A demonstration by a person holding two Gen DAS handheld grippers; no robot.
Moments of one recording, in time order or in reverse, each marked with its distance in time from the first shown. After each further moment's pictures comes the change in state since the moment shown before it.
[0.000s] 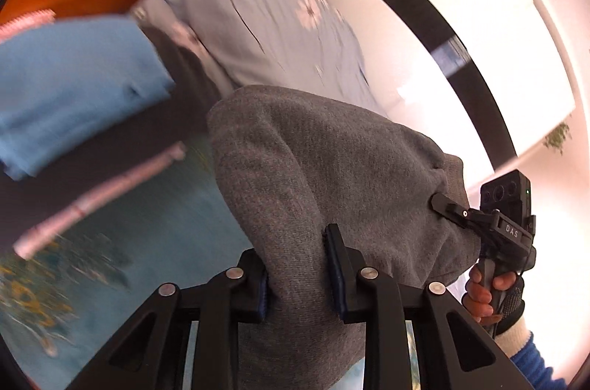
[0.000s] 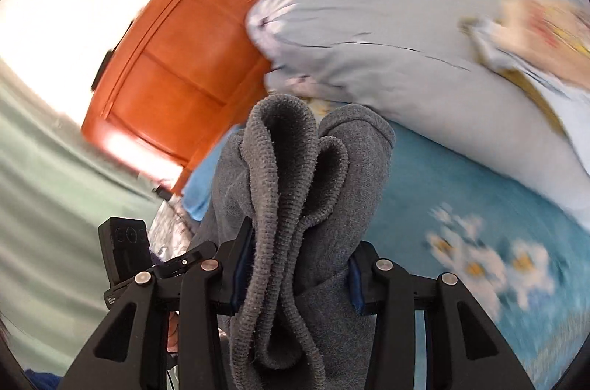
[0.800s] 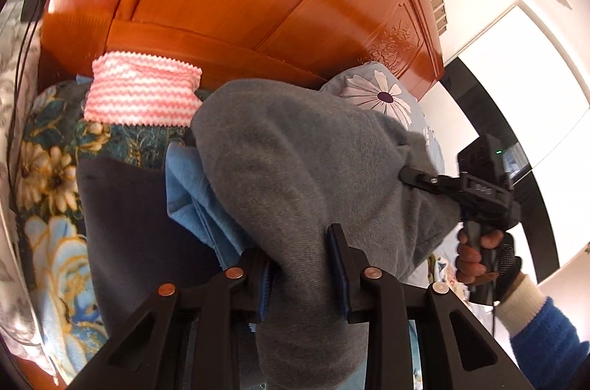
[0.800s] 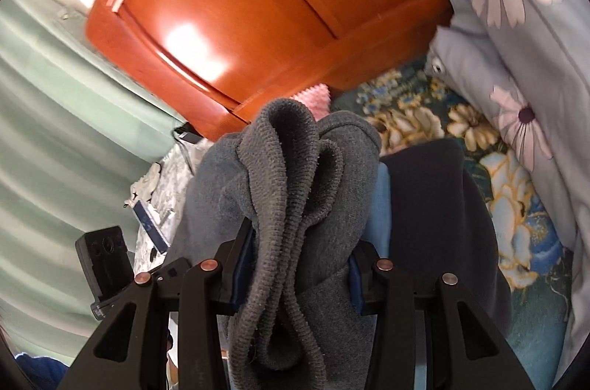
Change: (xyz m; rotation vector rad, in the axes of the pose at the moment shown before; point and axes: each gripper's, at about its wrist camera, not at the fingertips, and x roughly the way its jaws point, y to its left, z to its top) left arm -0.067 0.218 0.078 -0.215 -0.308 0.166; right arm 0.341 0.135 0.152 -0.319 0.390 0.160
